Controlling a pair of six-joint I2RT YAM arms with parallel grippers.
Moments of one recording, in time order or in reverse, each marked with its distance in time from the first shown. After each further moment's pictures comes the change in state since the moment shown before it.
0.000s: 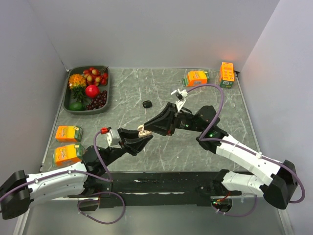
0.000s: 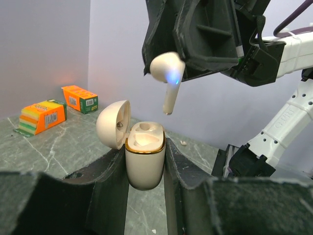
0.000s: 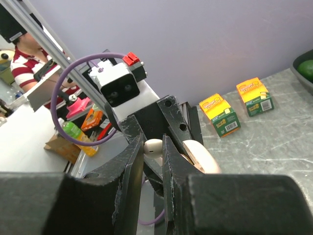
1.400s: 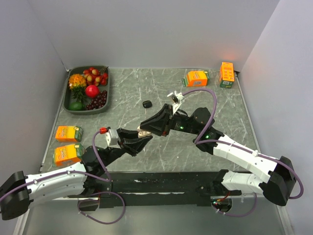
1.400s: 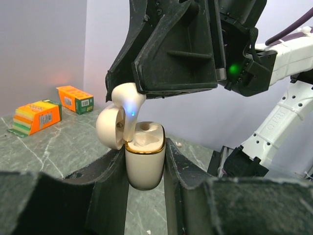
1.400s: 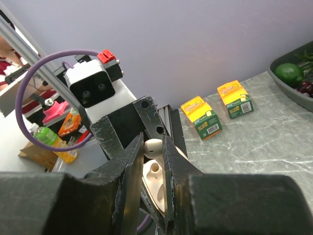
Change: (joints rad) left arm 0.000 -0.016 0.000 -0.006 0.007 -0.025; right arm 0.057 0.039 -0.013 0.008 0.120 -0.095
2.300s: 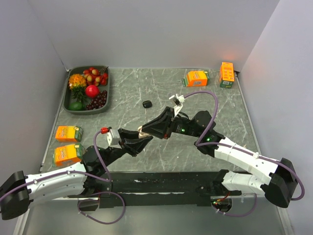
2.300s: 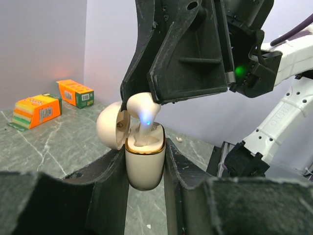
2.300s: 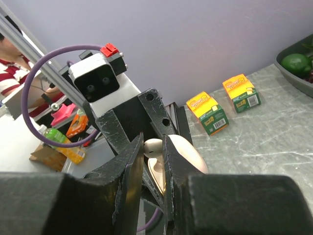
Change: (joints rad) left arm 0.000 -0.001 0.000 -0.021 -0.010 0.000; right arm 0.003 -0.032 -0.060 0.028 0.005 0.048
